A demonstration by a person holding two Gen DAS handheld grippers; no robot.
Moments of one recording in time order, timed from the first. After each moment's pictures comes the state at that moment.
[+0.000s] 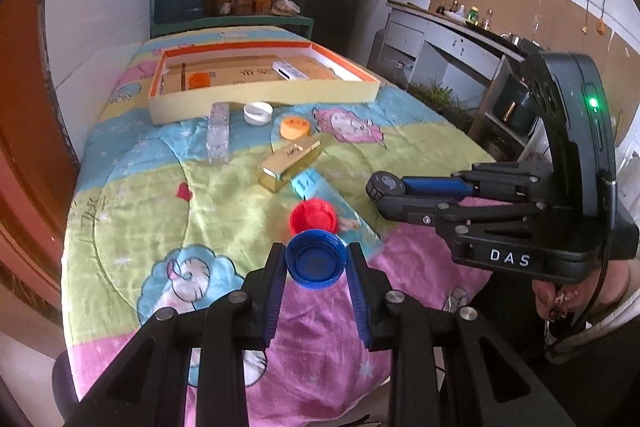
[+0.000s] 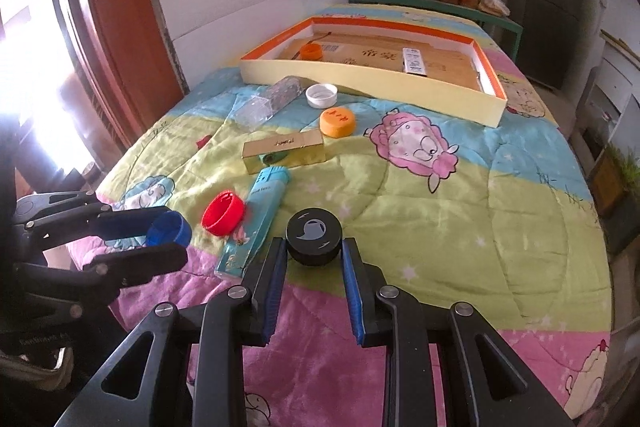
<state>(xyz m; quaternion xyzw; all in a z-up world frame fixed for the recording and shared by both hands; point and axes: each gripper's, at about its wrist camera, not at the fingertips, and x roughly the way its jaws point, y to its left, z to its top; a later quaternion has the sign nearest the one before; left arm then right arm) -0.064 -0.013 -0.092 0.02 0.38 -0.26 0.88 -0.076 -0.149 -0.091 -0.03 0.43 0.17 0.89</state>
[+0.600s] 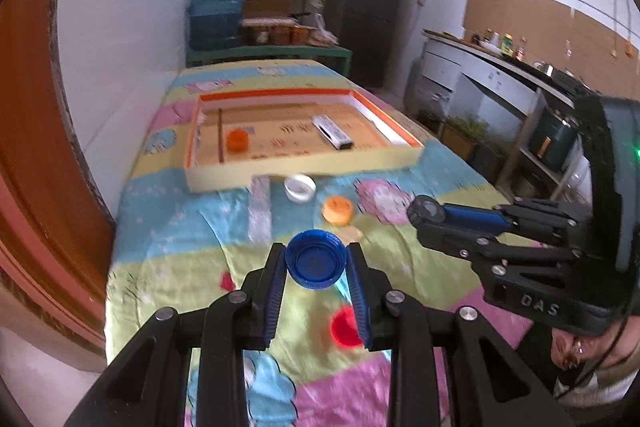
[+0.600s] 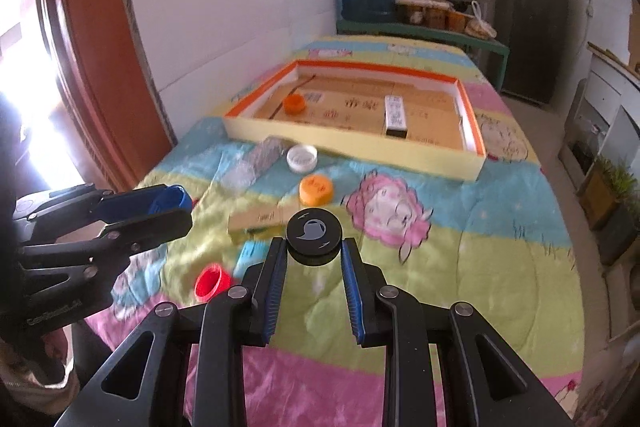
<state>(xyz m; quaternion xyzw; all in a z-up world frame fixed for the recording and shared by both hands) -0.018 -0.020 -0.050 0.01 0.35 -0.19 0.92 -0.048 -0.156 -0.052 -0.02 0.38 0.15 0.91</state>
